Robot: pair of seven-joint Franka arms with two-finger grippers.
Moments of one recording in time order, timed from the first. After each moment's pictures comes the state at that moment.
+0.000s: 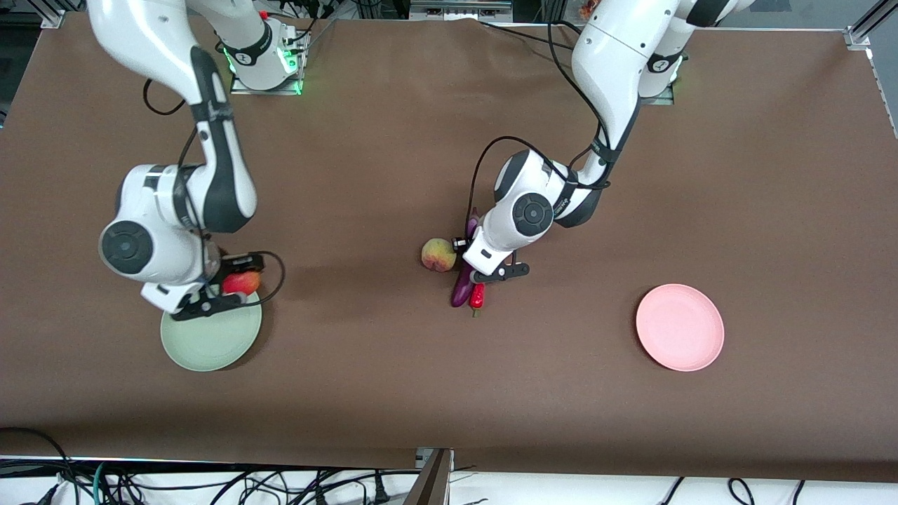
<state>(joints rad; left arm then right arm) -0.64 0.77 -0.01 -1.58 -0.45 2.33 -0.56 0.51 0.60 -0.49 -1.66 0.22 2.06 -0.34</state>
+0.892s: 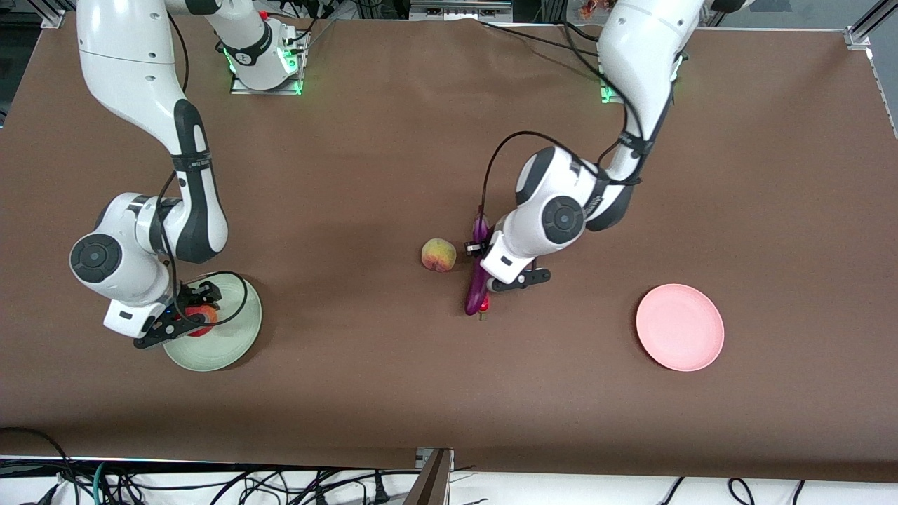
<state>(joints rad) -0.55 0.64 0.01 -1.53 -0.45 2.11 -0.56 0.41 0.71 -0.49 -1.66 0.22 2.36 -0.58</state>
